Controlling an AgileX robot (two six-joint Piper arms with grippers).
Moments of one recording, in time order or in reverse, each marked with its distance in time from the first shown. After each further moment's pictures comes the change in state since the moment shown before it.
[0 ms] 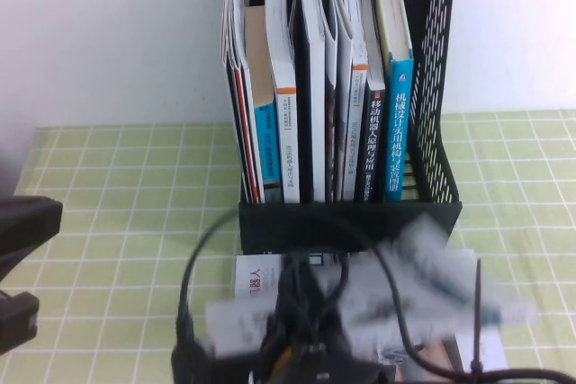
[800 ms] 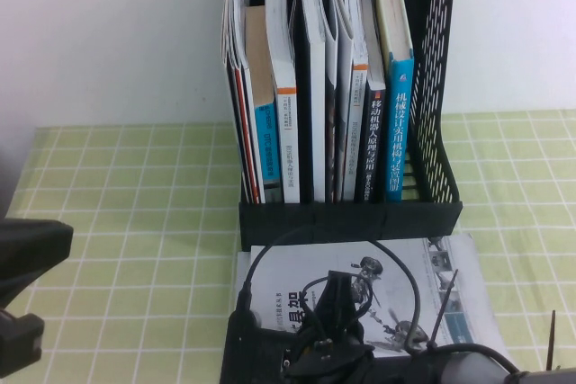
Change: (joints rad) right arm -0.139 0.153 0.146 -0.058 -0.247 0.405; left arm 0.000 0.000 0.001 -0.049 0.053 0.004
